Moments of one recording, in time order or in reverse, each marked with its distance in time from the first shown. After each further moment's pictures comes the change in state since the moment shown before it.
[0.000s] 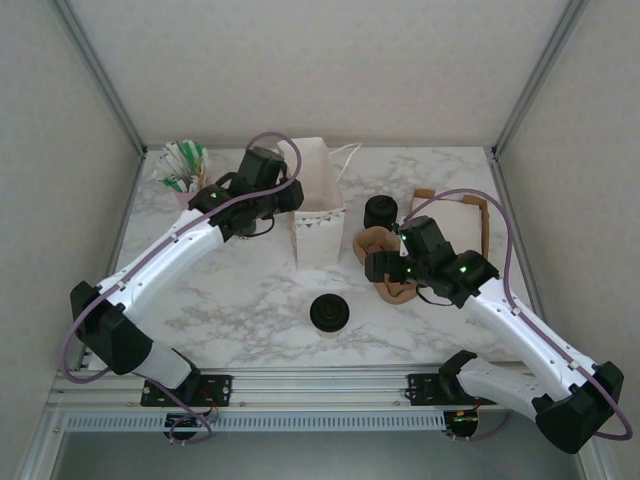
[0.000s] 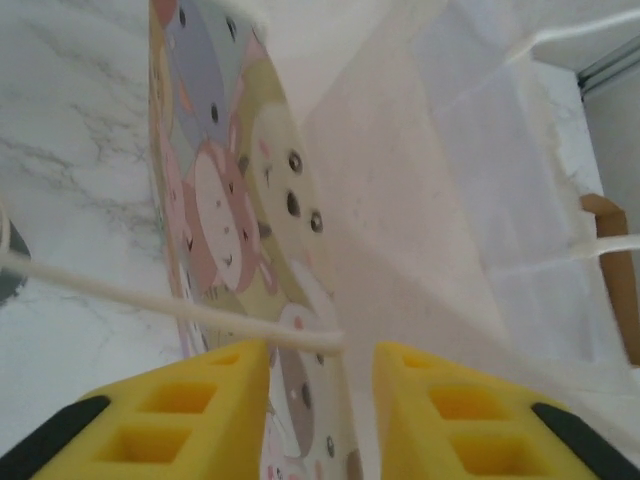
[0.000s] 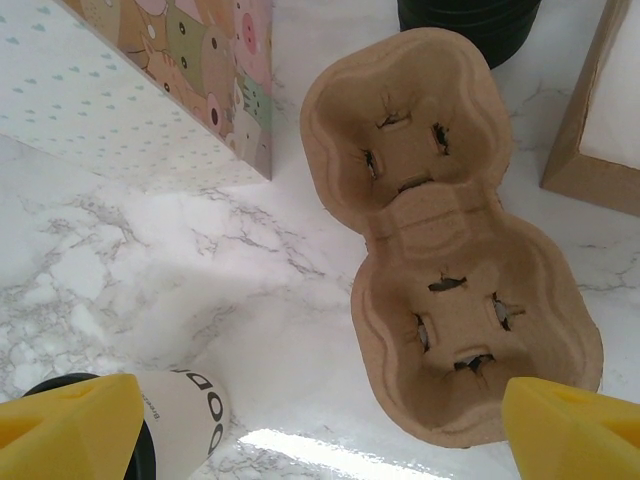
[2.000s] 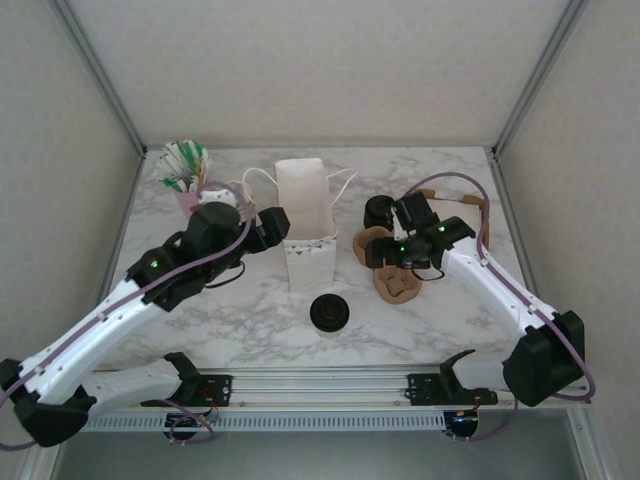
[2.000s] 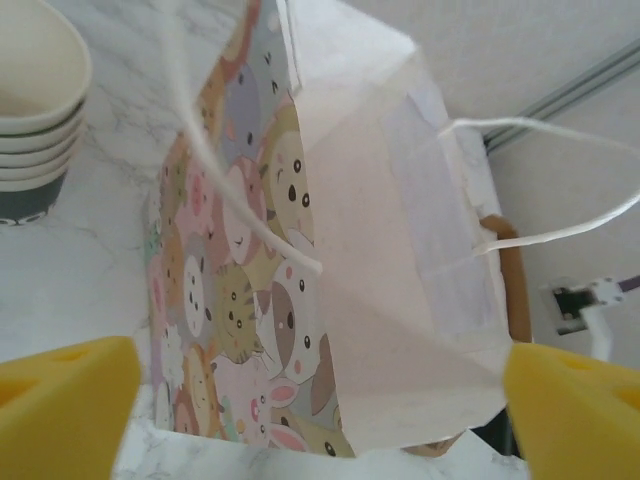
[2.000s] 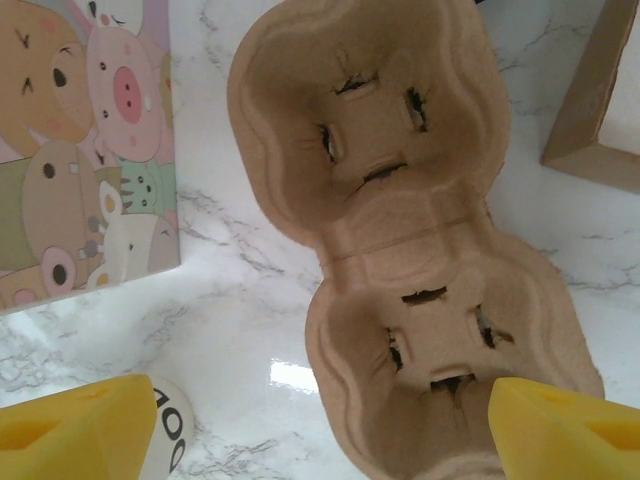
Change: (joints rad) left arm -0.143 -0.527 -0.356 0.050 -0.165 -0.168; right arm -0.158 0.305 0.136 -0.063 -0.132 -0.113
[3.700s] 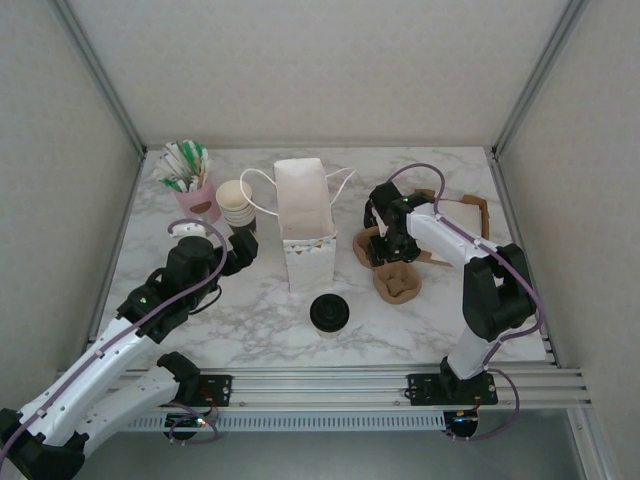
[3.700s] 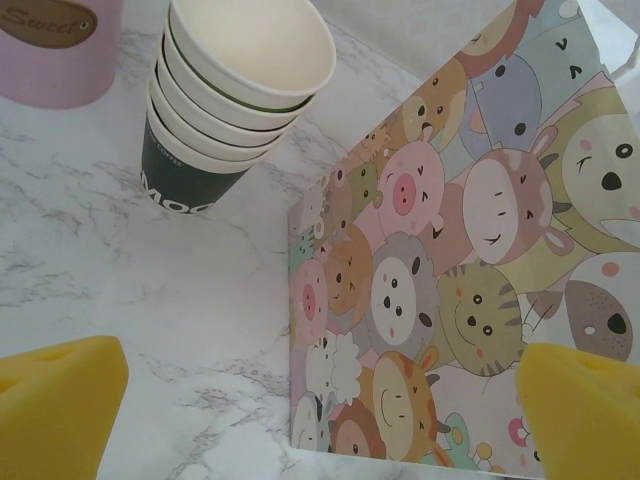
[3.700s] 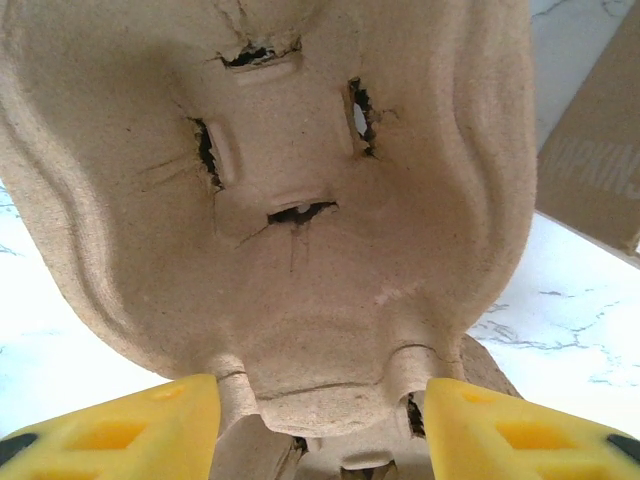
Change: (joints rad) left arm 0.191 -0.232 -0.383 0.121 -0.008 0.034; right arm -0.017 0.388 0.178 -0.099 0.106 -0.164
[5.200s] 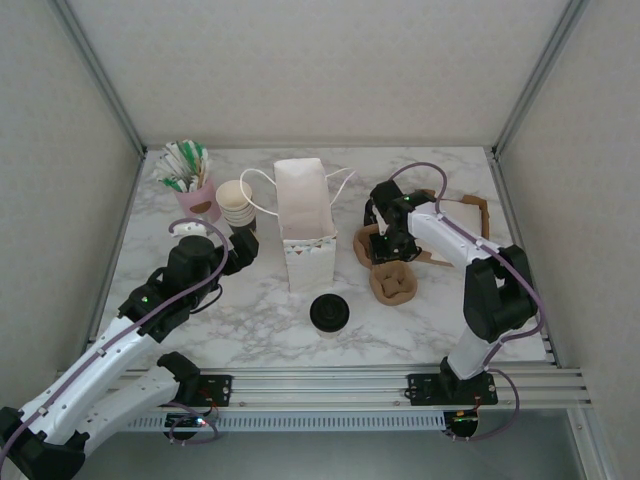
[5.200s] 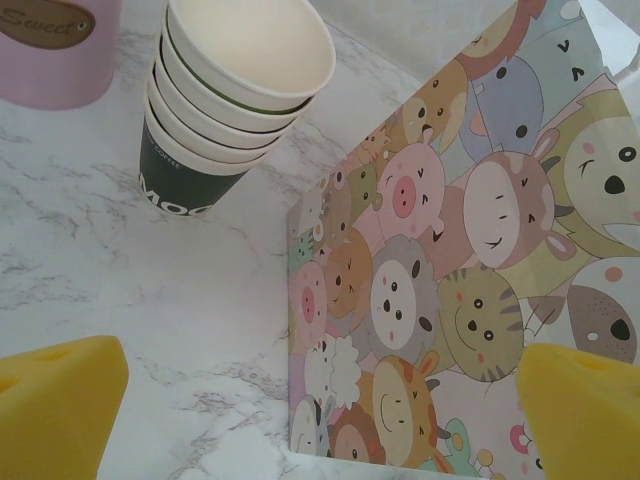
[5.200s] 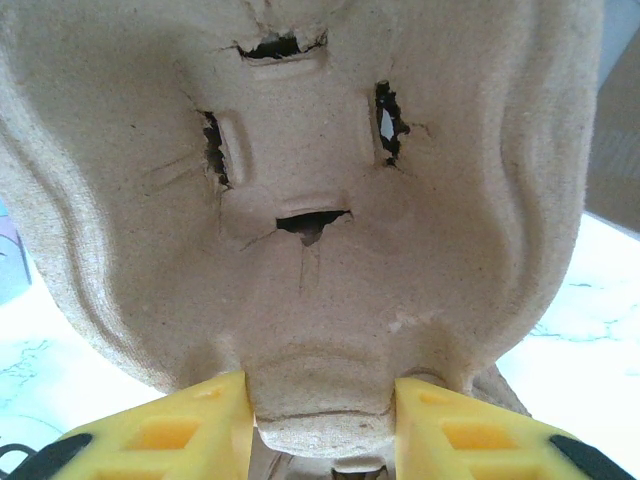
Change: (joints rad) left arm 0.002 0.008 -0.005 0.015 0.000 0.000; right arm -0.002 -0.014 0.011 -0.011 -0.050 0.039
